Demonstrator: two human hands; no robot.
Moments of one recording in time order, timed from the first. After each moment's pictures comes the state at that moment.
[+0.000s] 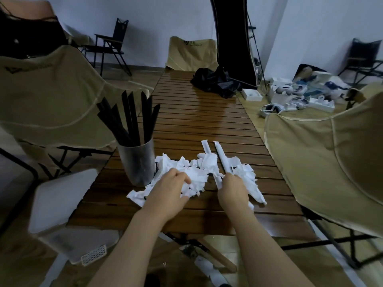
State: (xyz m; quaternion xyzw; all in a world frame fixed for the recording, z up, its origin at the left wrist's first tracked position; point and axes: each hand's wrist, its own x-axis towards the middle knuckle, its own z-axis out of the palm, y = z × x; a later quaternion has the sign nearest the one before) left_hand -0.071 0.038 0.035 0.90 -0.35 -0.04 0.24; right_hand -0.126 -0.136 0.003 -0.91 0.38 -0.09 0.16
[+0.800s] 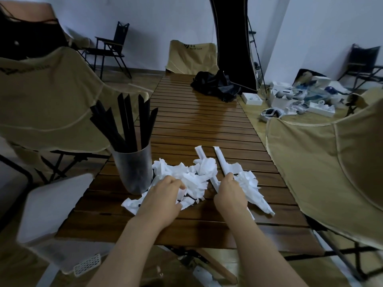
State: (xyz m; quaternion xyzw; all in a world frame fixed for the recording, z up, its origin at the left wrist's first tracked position) left_hand -0.055 0.035 0.024 0.92 -0.33 -0.04 0.21; right_hand -0.117 -0.130 0.018 -0.90 0.38 -0.05 0.19
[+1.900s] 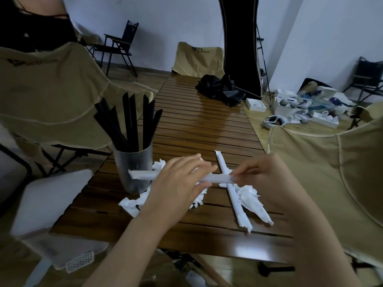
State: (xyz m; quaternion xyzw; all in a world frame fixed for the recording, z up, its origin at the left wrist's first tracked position) left_hand -0.073 0.019 0.073 0.81 -0.48 0.23 0.24; right_hand -0.172 -0.153 0.145 -0.89 0.14 -0.13 0.41
